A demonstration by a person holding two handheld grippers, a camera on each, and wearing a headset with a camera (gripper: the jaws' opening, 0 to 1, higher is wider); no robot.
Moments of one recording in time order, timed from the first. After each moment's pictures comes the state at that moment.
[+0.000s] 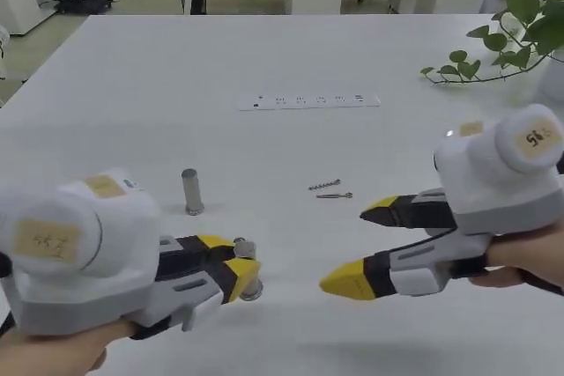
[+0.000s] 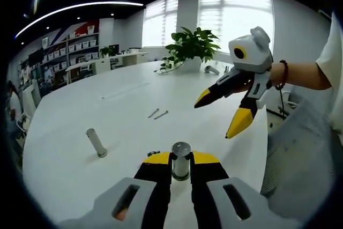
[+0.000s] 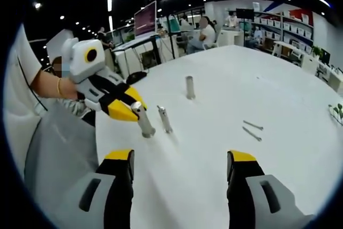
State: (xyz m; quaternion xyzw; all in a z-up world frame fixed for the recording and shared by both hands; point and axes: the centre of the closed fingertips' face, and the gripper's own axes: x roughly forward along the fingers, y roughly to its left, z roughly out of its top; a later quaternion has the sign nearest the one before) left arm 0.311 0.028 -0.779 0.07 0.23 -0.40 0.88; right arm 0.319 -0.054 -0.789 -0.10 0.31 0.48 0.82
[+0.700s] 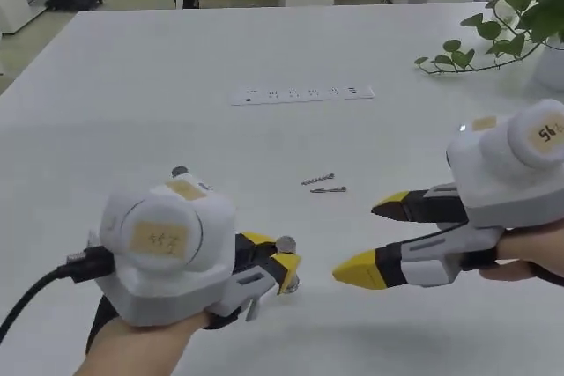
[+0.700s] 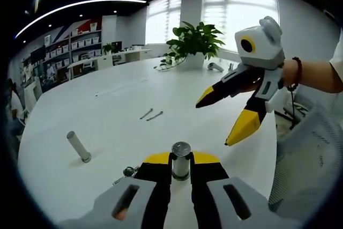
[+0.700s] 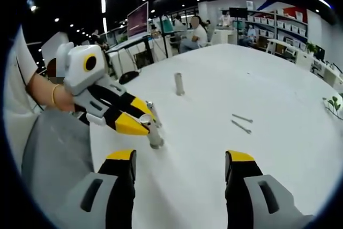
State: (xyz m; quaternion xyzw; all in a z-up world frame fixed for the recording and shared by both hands) left arm 0.328 -0.013 -0.800 0.07 0.24 -0.38 0.89; right arm 0.328 -0.074 -0.796 -0.09 0.31 0.46 0.83
